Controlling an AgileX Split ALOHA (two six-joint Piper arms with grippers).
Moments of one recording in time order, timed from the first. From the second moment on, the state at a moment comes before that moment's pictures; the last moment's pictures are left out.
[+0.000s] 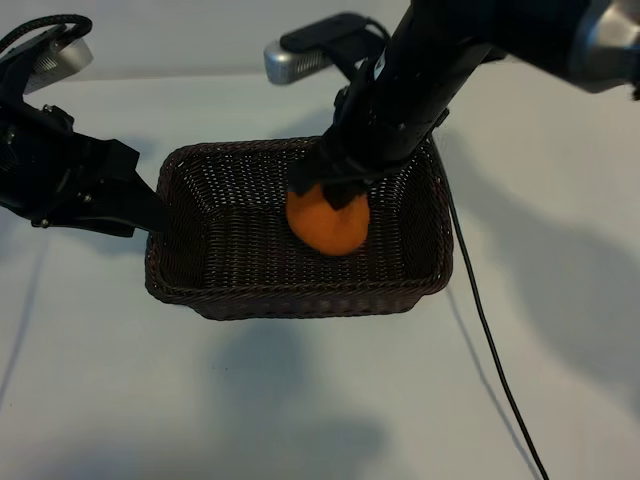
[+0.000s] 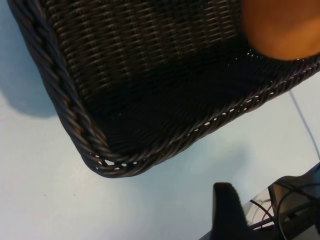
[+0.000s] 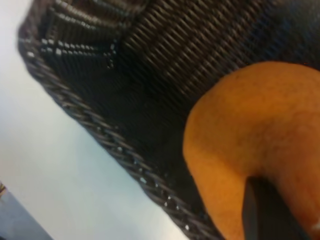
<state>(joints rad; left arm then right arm) -0.07 1.42 -1.10 -0.60 1.13 0.31 0.50 1.93 -1.62 0.32 1.05 -0.14</state>
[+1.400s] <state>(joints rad) -0.07 1.42 -1.10 -0.60 1.14 0.31 0.50 2.01 -1.63 0.33 1.02 -0.17</state>
